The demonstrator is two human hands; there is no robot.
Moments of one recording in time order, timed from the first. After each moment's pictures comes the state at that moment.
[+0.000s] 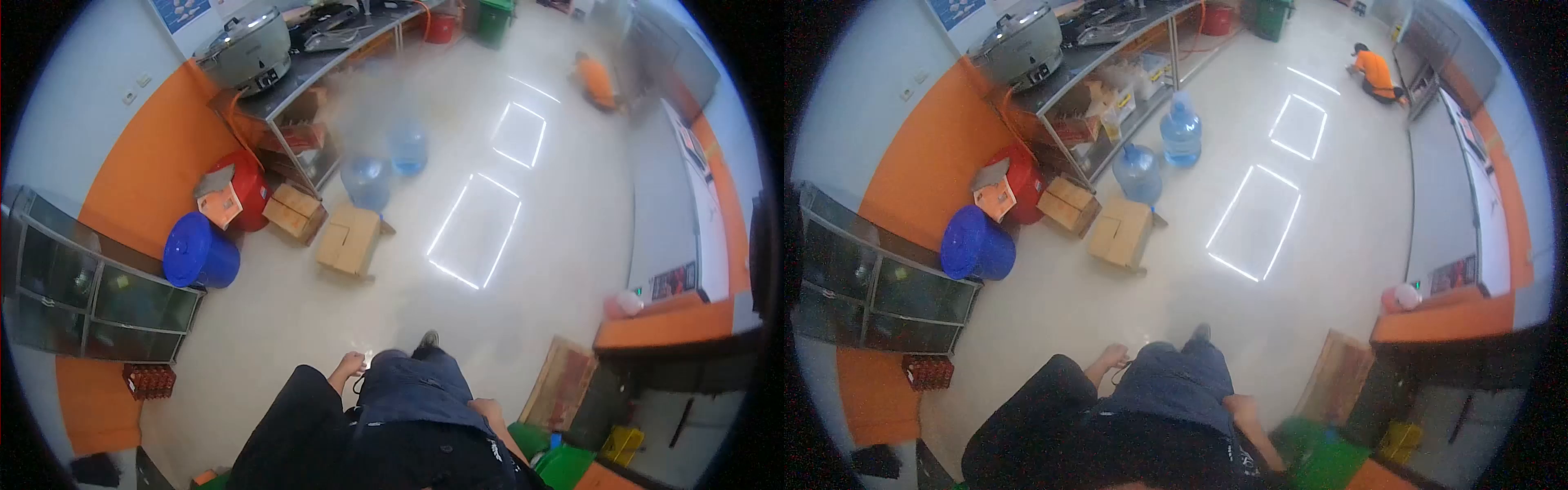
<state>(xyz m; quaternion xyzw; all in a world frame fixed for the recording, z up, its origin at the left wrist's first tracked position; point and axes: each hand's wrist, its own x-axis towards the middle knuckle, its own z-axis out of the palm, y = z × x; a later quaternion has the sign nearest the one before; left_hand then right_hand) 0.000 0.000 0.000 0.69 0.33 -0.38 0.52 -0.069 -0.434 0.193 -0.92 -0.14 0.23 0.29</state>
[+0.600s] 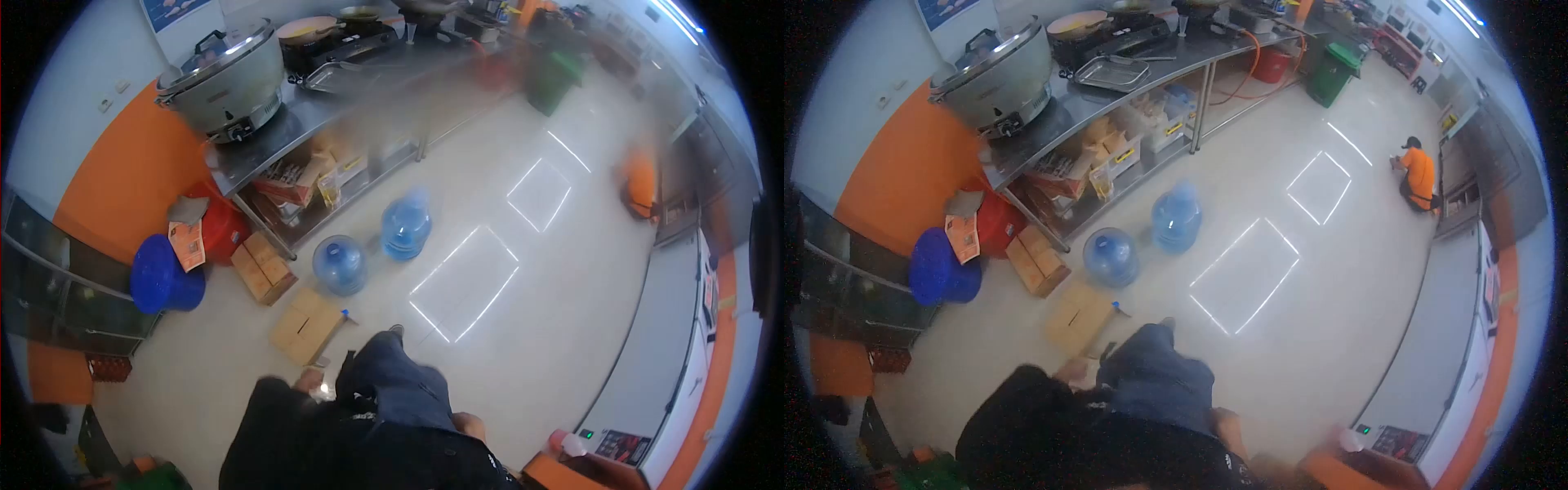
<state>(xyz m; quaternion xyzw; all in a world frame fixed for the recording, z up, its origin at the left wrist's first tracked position) 0.486 -0.032 -0.065 0.76 0.32 -0.39 0.41 0.583 -0.512 0.216 -0.90 -0.11 0.41 0.07</state>
